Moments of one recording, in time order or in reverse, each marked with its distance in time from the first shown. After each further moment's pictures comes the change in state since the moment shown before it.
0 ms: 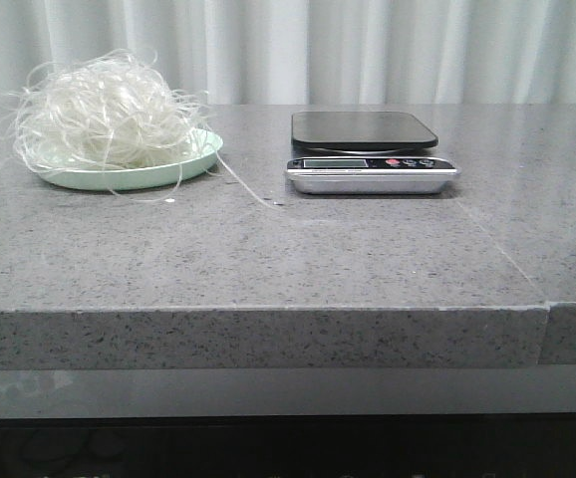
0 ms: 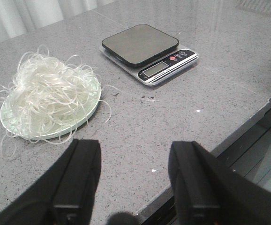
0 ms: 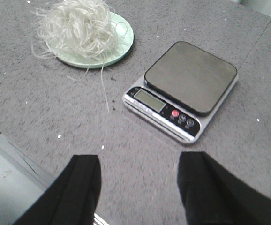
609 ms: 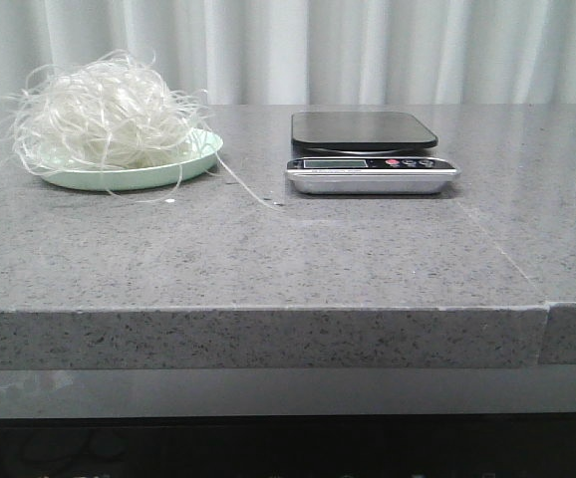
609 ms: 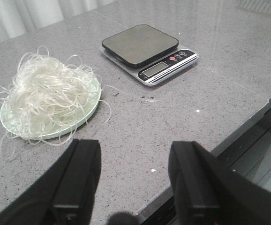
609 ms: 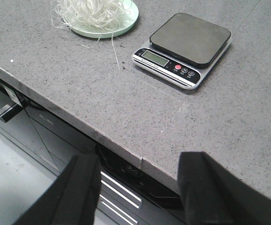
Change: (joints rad) left arm 0.000 0.000 0.000 0.000 0.000 0.000; right arm 0.000 -0.389 0.161 0.000 0.201 0.054
